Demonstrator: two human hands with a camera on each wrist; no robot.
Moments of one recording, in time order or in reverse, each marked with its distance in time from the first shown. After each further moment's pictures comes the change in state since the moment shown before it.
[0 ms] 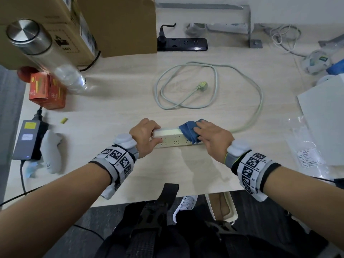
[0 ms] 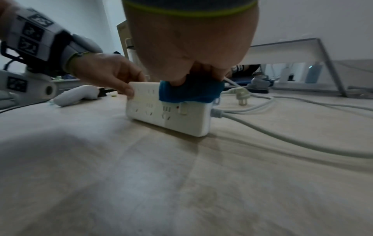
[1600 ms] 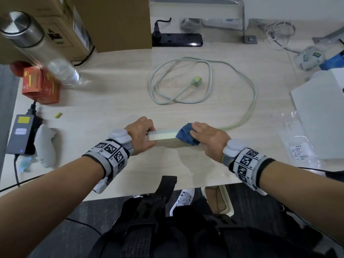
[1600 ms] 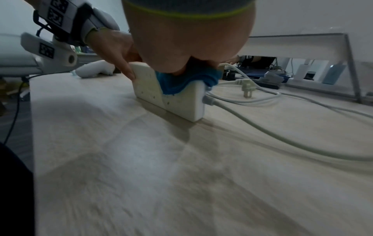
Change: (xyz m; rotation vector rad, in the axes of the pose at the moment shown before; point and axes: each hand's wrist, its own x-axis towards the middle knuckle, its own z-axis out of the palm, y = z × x) left_hand -0.007 0.005 -0.002 0.052 -0.135 0.019; right_hand -0.029 0.008 0.004 0.004 0.004 -0.122
